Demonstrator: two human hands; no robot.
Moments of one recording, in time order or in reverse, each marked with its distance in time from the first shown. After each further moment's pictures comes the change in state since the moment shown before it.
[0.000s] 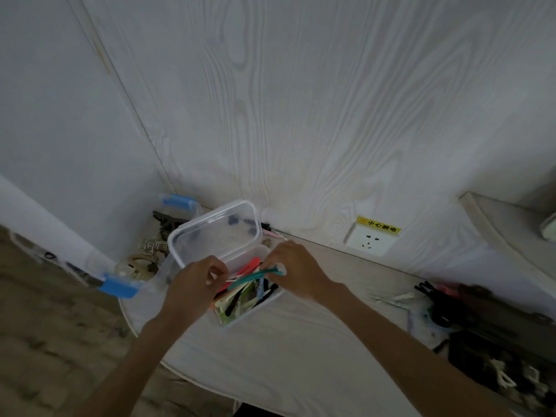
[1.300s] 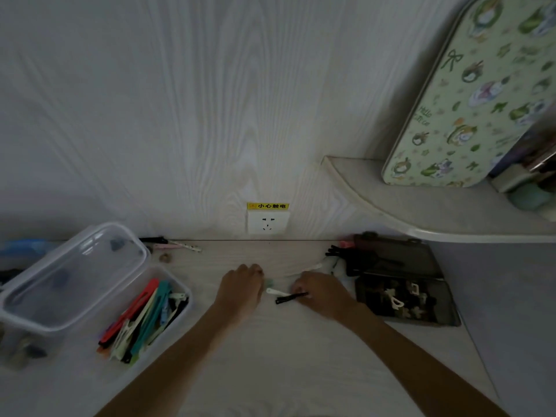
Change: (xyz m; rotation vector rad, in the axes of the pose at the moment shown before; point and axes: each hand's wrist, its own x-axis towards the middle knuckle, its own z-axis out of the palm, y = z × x) left_hand 0.041 0.139 0.176 0.591 -0.348 0.668; right_hand -0.176 0.111 -0.040 -0.194 -0.145 0.564
